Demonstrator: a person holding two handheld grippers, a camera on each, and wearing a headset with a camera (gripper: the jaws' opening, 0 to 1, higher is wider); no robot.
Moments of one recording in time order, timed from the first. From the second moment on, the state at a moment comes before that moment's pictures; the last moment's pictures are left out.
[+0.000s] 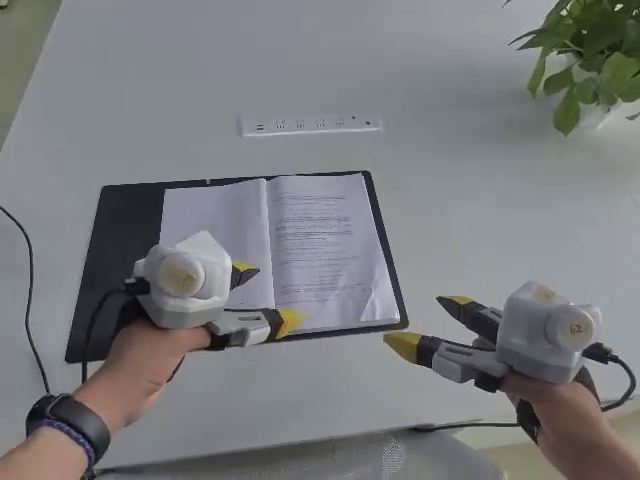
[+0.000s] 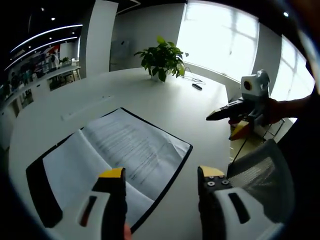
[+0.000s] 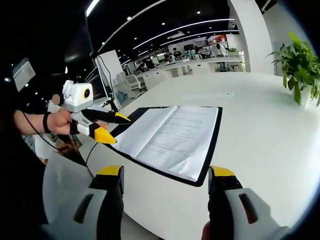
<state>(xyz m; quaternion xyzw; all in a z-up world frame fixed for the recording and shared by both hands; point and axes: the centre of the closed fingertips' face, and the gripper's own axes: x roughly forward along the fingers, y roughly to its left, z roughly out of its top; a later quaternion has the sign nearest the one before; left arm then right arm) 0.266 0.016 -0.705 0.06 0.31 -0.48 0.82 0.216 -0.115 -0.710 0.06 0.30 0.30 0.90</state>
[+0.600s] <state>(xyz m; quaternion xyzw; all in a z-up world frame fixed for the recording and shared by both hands) 0.276 -0.075 -0.759 0.06 0.32 -0.50 0.80 0.207 -0.125 -0.714 0.07 0.31 0.29 0.90</state>
